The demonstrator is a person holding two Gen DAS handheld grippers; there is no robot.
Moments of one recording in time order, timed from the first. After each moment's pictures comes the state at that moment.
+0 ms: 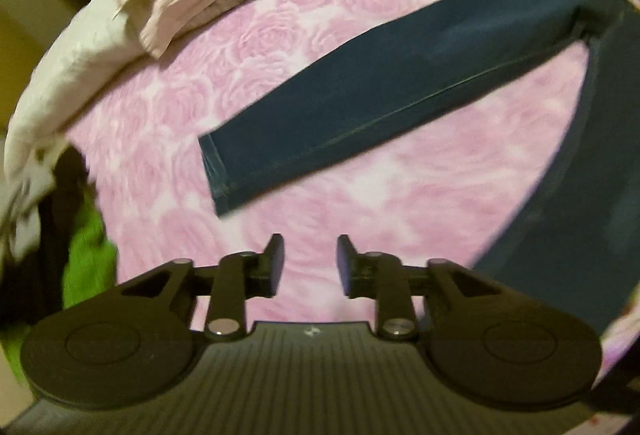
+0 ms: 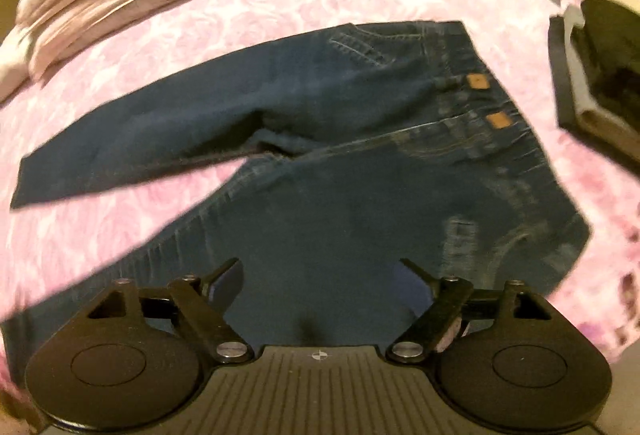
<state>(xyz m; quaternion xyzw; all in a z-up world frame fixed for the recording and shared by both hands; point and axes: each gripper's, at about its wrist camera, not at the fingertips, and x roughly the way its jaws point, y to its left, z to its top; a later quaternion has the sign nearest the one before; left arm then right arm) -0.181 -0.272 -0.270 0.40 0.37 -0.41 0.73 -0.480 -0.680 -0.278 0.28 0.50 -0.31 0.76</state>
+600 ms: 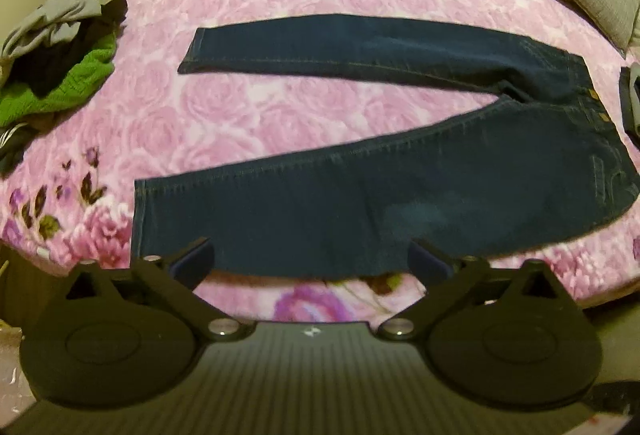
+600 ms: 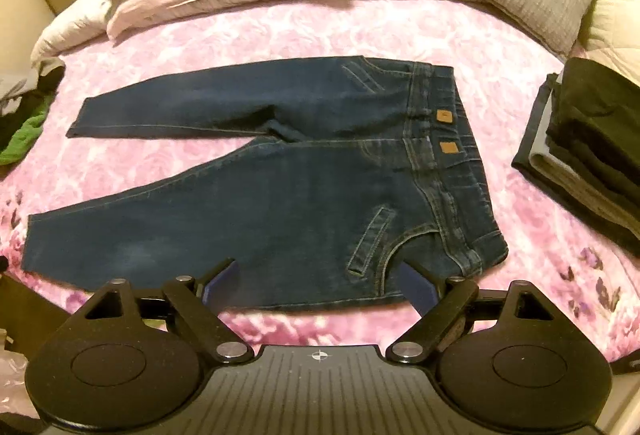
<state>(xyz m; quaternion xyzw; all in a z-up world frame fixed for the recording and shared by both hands) -0.405 -0.240 -0.196 0.23 0.50 -0.29 0.78 -0.586 -0.665 -0.193 0.21 0.50 -0.23 0.81</state>
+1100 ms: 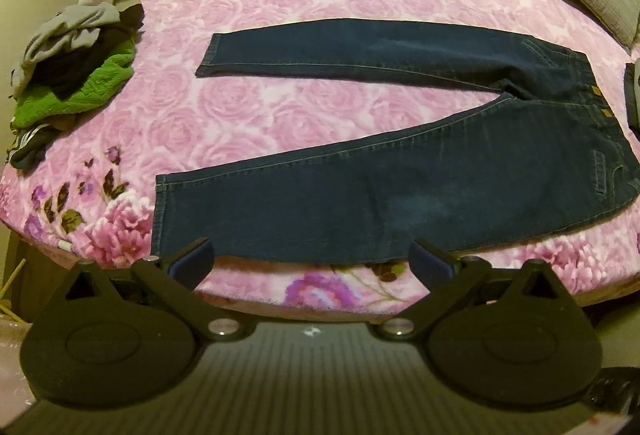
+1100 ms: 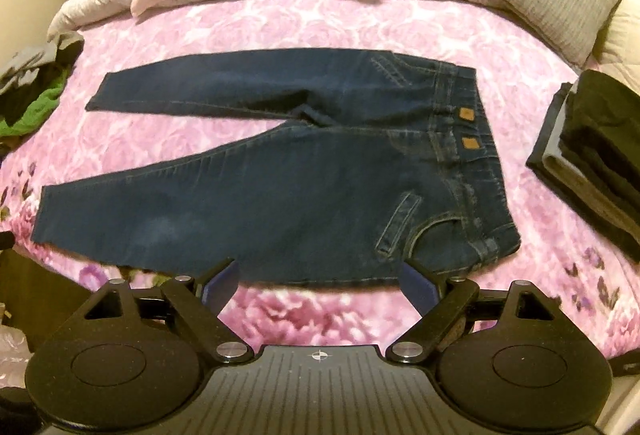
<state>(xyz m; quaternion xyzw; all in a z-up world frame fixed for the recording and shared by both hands) -0.425 -0.231 -0.176 0.24 0.49 -0.27 0.80 -0.579 -0.625 -0.186 0.19 0.52 -0.20 0.81</state>
